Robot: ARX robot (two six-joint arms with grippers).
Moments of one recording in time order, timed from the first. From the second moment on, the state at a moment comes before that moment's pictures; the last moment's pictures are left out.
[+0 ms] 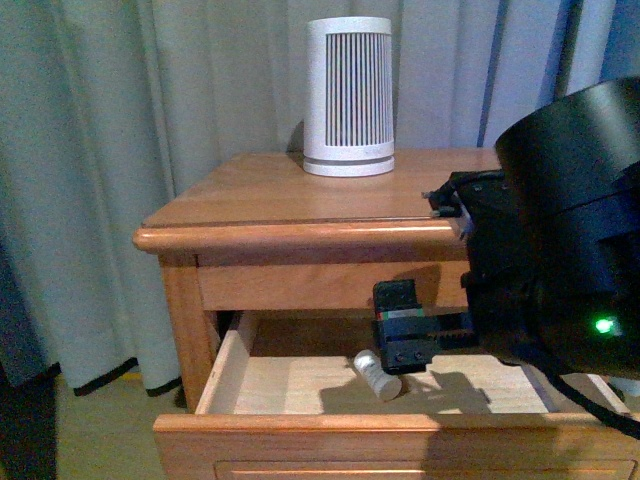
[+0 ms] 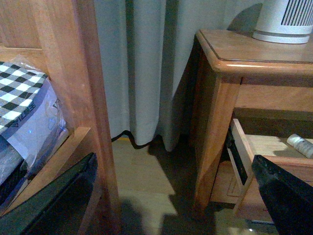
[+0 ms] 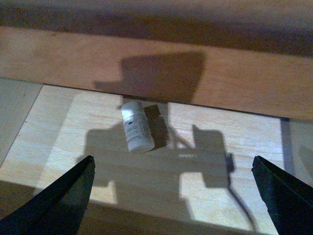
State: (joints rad) left arm -0.01 0.00 0.01 0.00 0.00 0.00; right arm 0.37 1.81 0.91 0.36 0.21 0.16
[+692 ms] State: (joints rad) left arm -0.01 0.00 0.01 0.00 0.00 0.00; right arm 0.38 2.09 1.09 0.31 0.22 0.28
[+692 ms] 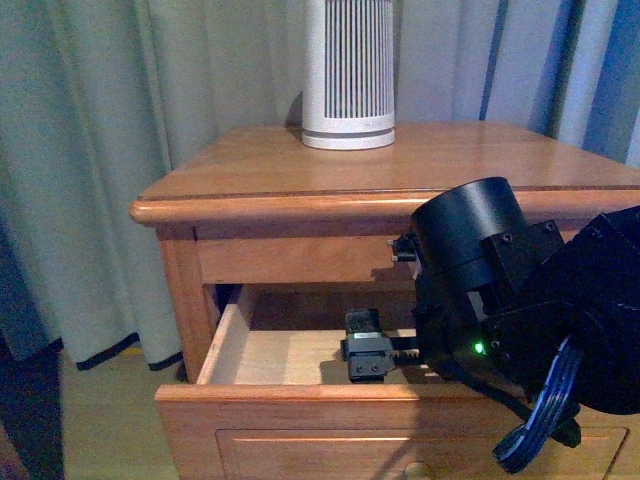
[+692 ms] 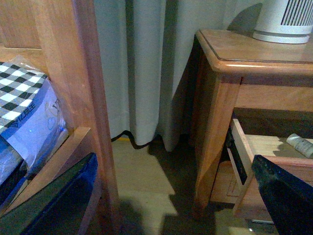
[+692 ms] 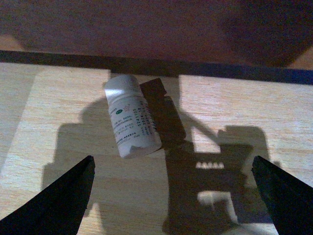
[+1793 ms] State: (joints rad) left arm -0.01 0.00 0.01 0.00 0.00 0.00; right arm 0.44 2.20 1.24 0.26 0.36 0.29
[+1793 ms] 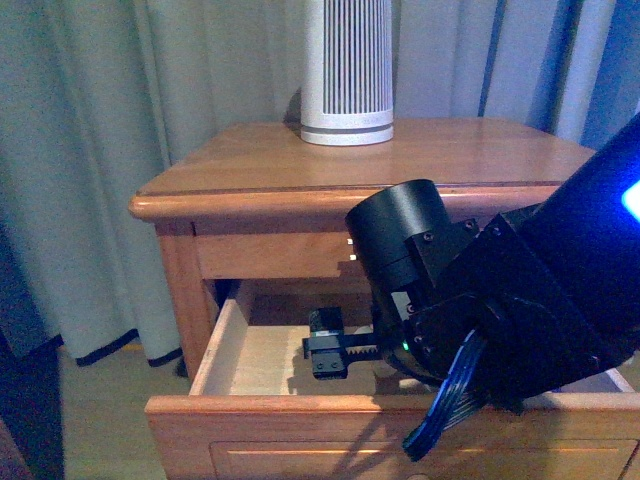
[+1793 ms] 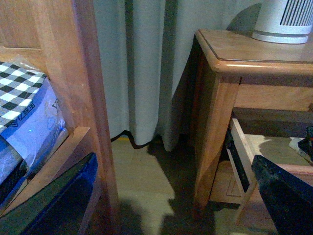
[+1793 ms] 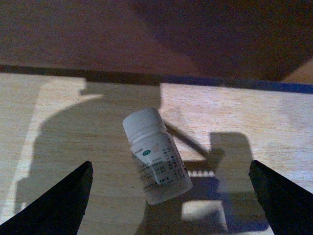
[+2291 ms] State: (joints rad) left arm -0.01 0.00 0.01 0.00 0.00 0.00; right arm 0.42 2.32 1.28 0.50 0.40 0.20
